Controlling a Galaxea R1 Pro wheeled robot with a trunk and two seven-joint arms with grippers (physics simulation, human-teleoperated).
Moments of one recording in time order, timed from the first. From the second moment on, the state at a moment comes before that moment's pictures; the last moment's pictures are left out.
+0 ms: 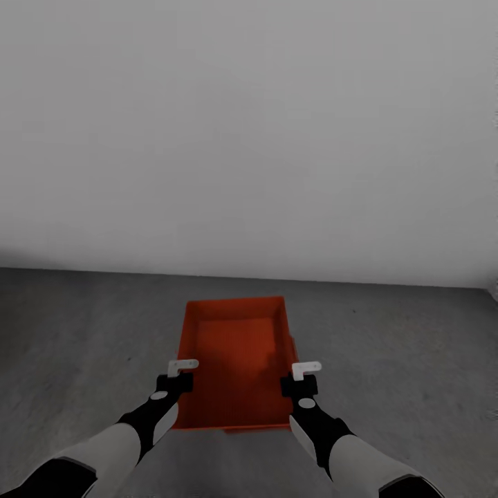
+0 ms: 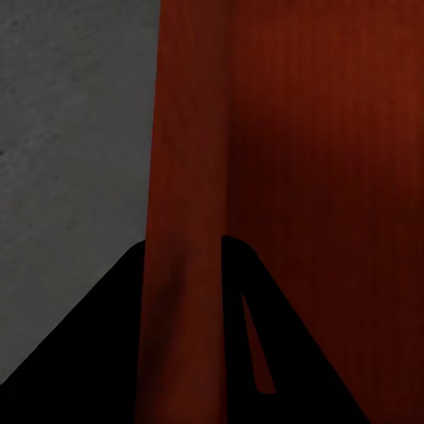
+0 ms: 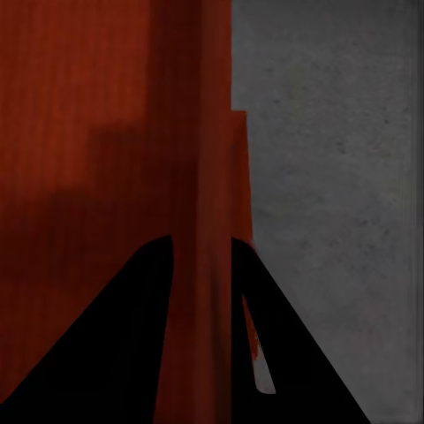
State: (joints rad) left arm -0.76 -0.04 -0.27 -0.18 0.28 -0.14 0.16; right arm -0.71 0.17 0.23 -0.24 -0.04 -0.14 -0.32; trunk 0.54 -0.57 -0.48
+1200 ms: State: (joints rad) left arm -0.76 -0.04 -0.26 -0.17 0.28 -0.14 0.16; right arm -0.71 0.17 0.23 -0.24 -0.04 -0.14 -0.31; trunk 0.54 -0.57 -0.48
